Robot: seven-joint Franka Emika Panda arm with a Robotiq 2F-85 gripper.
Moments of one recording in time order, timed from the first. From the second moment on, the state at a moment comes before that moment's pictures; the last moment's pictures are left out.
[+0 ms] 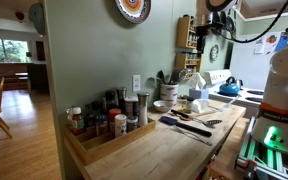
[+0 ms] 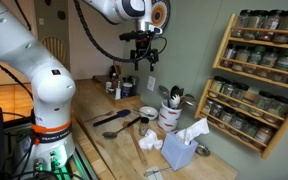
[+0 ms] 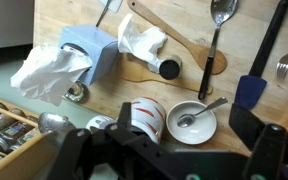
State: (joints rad) arm -0.03 -0.67 0.00 -2.48 -0.26 1.90 -0.21
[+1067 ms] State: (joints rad) arm -0.03 -0.61 -0.11 -2.71 -0.21 2.22 -0.21
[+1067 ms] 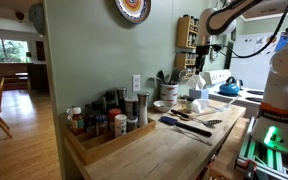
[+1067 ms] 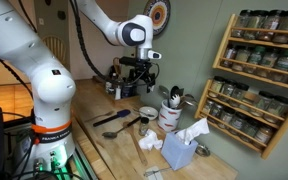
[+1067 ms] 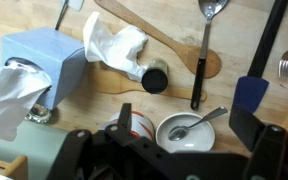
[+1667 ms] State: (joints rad) arm -0.09 -0.40 -0.15 -2.77 -0.19 2.59 -0.20
